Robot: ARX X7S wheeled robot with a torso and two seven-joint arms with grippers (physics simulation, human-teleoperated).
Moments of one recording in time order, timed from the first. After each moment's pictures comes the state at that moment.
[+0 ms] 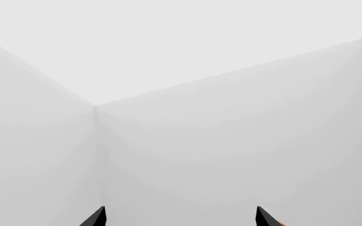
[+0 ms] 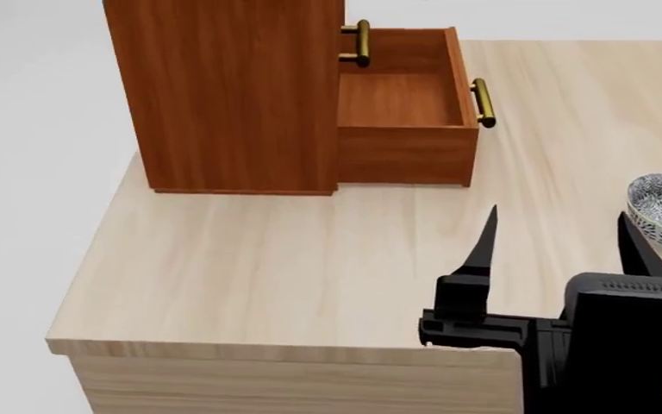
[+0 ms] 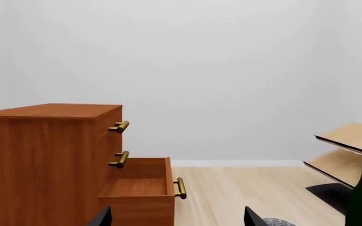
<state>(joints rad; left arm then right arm) -0.74 -0.52 -0.15 0.95 -0.50 -1.00 -0.23 0.30 0.33 -0.02 -0.60 0.34 0.63 0.29</state>
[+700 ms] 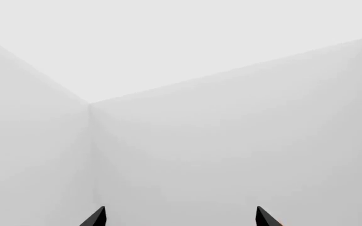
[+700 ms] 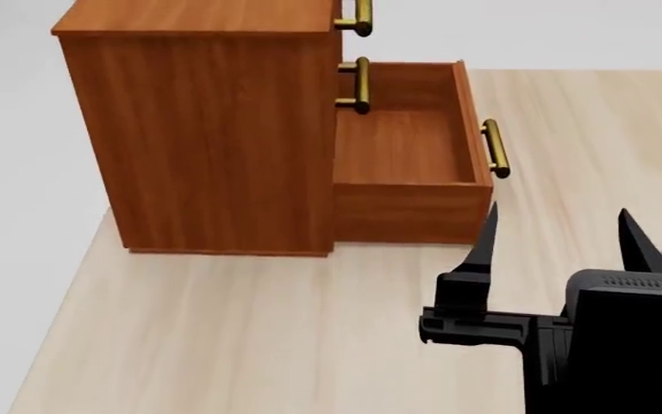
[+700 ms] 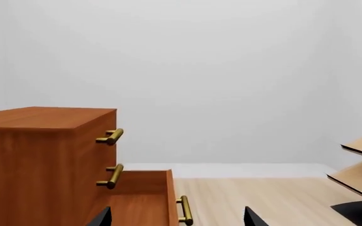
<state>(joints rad) -0.75 -0.53 -0.15 0.94 -0.53 -0.99 -0.25 0.31 0.34 -0.02 -0.60 0.36 0.64 0.30</state>
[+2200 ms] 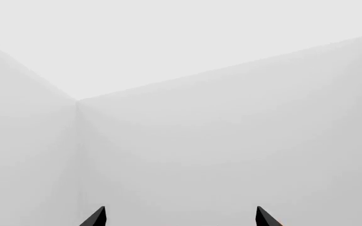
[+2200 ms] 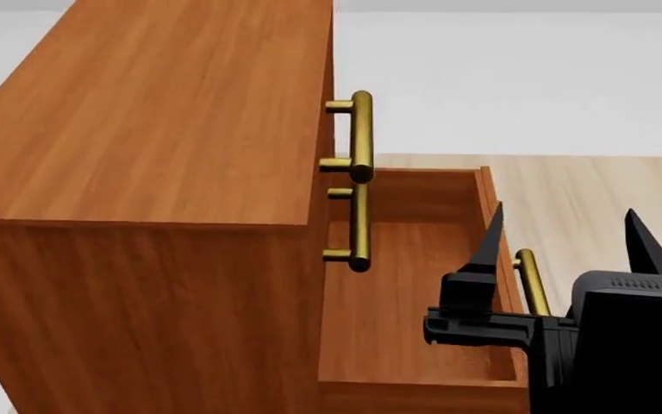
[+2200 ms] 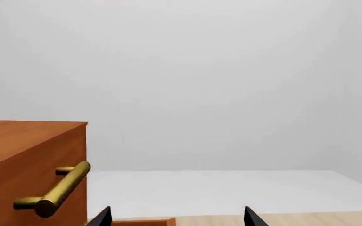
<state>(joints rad) -0.73 -0.56 -0.13 0.93 -0.57 -0.93 -0.29 0.31 0.36 -0.02 -0.61 0.38 0.64 0.33</state>
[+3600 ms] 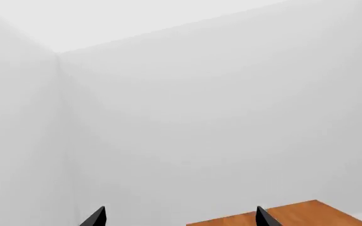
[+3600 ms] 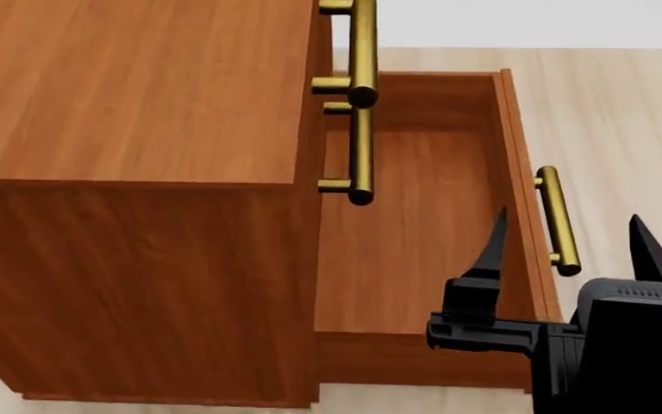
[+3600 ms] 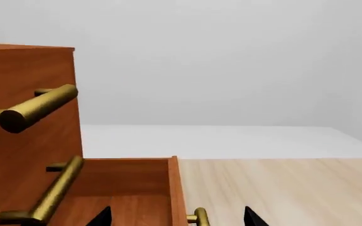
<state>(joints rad) -0.73 -0.58 -0.11 0.92 -0.61 -0.90 -0.32 0.29 0.38 -0.02 -0.62 0.41 0.62 0.34</state>
